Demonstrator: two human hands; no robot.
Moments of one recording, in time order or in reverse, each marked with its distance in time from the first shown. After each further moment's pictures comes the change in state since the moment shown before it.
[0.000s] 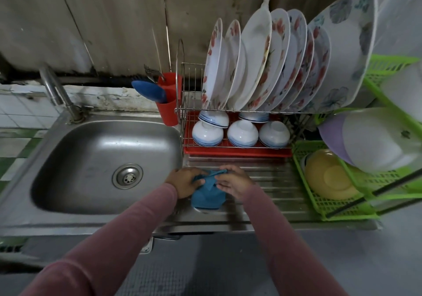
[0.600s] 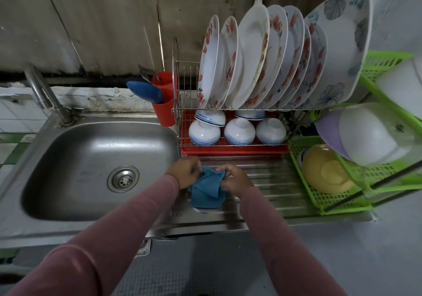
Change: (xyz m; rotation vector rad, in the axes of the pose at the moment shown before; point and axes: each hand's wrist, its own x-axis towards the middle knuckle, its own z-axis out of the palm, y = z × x) left_hand 0.025 -0.008 -0.009 -0.193 0.104 0.052; right_hand 0.005 0.012 -0.006 -0.561 0.096 -0.290
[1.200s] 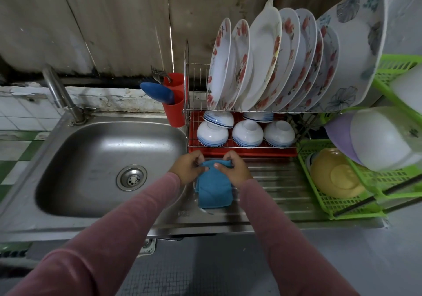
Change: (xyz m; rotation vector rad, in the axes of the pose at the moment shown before) left_hand -0.010 -0.002 -0.014 -0.388 0.125 -0.076; right_hand 0.020 -0.017 0.013 -0.007 0.065 -0.223
